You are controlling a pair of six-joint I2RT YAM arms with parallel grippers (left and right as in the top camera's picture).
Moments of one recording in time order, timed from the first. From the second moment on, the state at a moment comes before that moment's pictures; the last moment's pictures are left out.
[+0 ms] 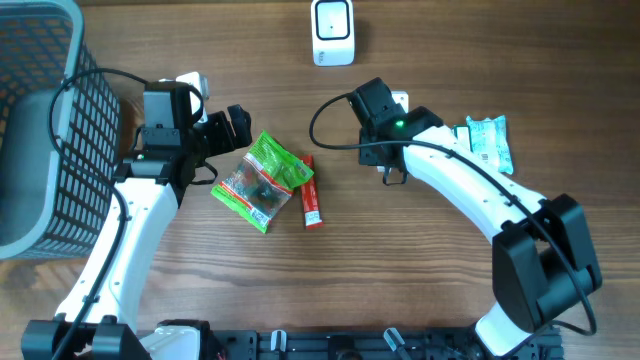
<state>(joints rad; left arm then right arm) -0.06 1.39 0.99 -0.44 0.14 -0.32 0.52 1.80 1.28 -0.74 0.25 0.51</state>
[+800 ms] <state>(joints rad) -0.06 1.39 0.99 -0.44 0.14 -0.32 0.53 1.80 1.17 -0.60 0.03 0.47</state>
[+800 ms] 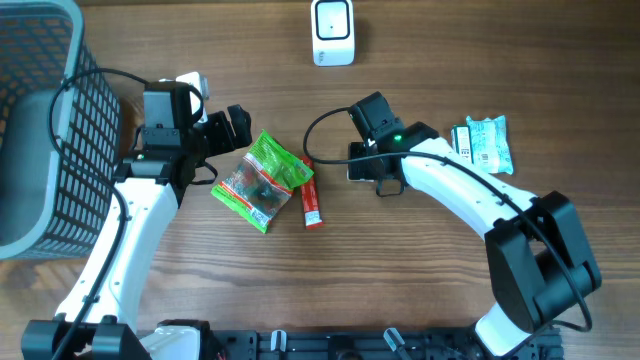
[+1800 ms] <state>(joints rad) -0.06 1.39 0.99 -0.44 0.14 -0.32 0.40 1.86 1.17 -0.56 -0.14 0.47</state>
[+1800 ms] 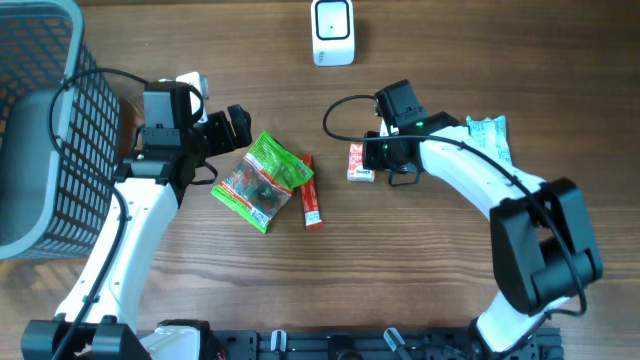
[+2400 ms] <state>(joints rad) -0.06 1.39 0.99 -0.44 0.14 -0.32 0.36 1.88 1.17 -0.55 -0.23 0.38</state>
